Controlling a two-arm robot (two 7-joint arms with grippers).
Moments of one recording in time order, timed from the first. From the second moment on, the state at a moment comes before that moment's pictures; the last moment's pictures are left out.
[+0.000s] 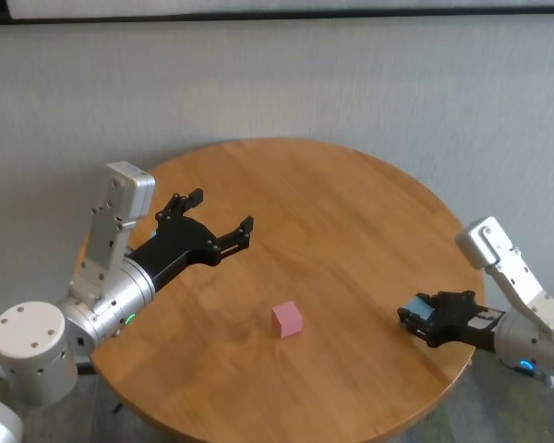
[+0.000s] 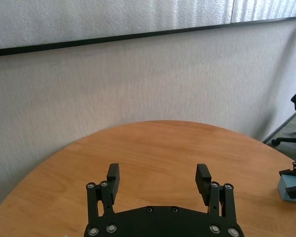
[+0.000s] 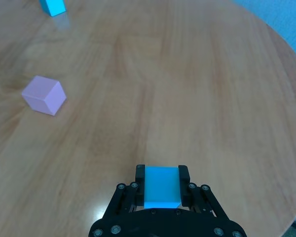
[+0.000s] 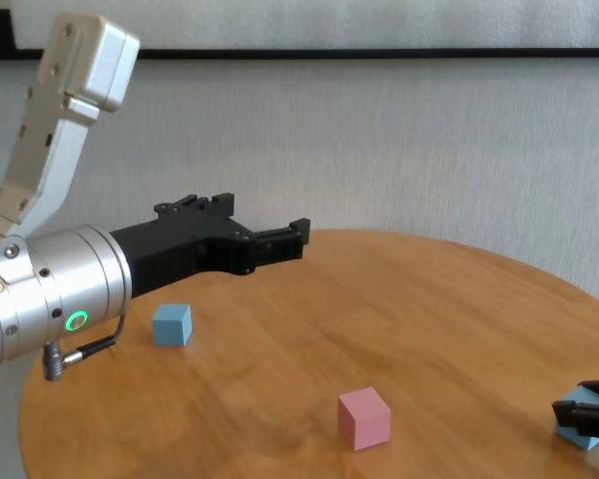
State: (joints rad) left arm -0.30 0.34 0.43 -1.38 -0.34 -0.04 -0.32; right arm 0.24 0.59 -0.45 -1.42 0.33 0.34 0.41
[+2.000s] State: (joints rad) left arm -0.30 0.34 0.43 -1.38 -0.34 -0.04 -0.32; right arm 0.30 0.27 -0.54 -1.55 0.16 0.68 0.21
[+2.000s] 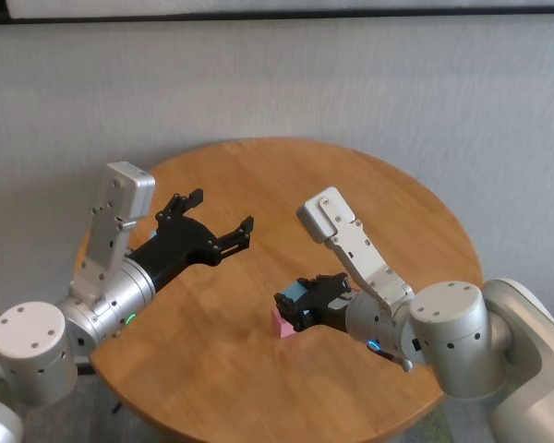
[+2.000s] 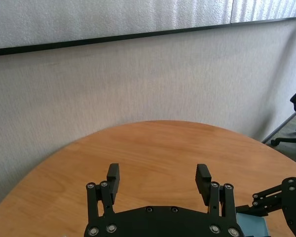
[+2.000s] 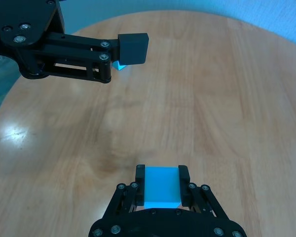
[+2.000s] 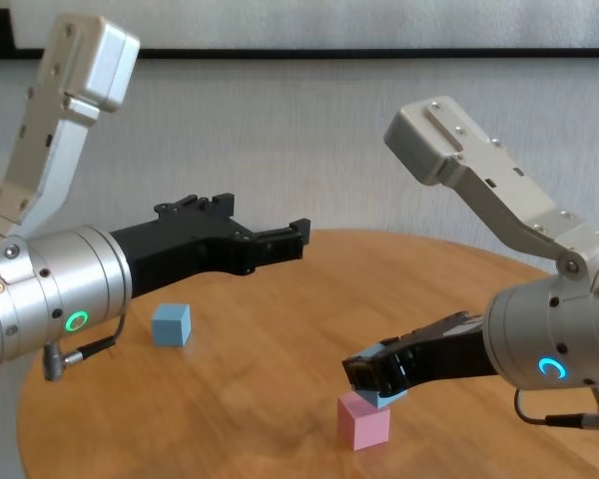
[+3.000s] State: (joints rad) left arm -0.30 0.34 0.43 -1.38 -0.34 -0.04 -0.32; right arm 0.32 0.23 -0.54 -1.50 0.12 0.71 0.23
